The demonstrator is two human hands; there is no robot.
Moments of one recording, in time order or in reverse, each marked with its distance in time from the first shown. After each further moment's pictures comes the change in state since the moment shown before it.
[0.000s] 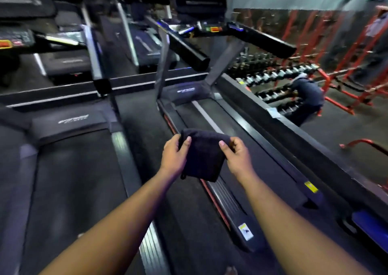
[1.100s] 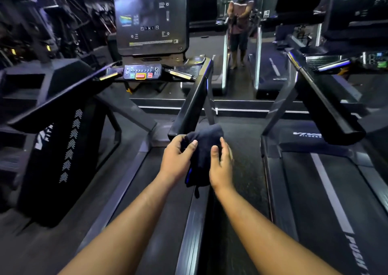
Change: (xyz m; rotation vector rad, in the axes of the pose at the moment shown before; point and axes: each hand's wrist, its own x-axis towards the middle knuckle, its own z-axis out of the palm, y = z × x) left_hand 0.274 -0.025 -0.153 0.260 0.613 -0.110; right_hand 0.278 -0.042 0.348 0.178 -0.465 -0.215
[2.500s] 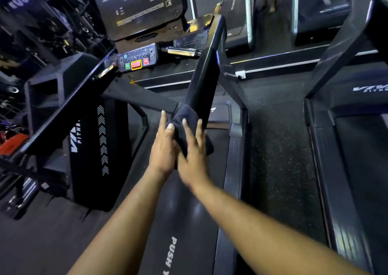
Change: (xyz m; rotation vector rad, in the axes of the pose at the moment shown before) left_hand 0.150 -0.038 0.009 0.152 -0.008 -0.294; right_hand 0.107 -0.001 0.124 0.080 -0.302 0.026
